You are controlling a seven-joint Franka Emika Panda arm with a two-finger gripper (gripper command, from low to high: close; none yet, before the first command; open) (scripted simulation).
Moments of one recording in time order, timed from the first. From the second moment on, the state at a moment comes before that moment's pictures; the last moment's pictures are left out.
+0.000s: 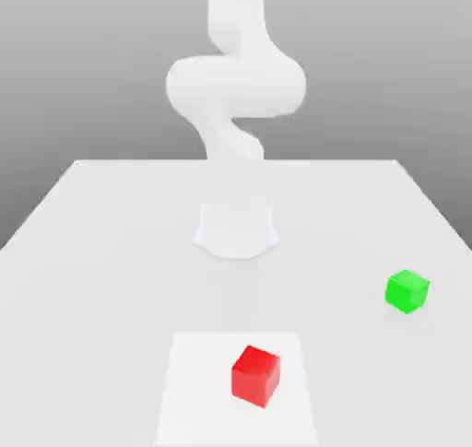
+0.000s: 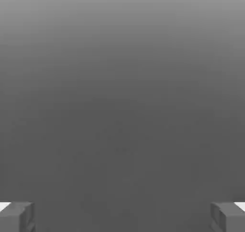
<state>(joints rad) 0.03 -0.71 -0.02 -2.34 -0.02 2.35 0.71</state>
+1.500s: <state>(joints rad) 0.37 0.00 0.01 -2.73 0.04 2.73 -0.17</state>
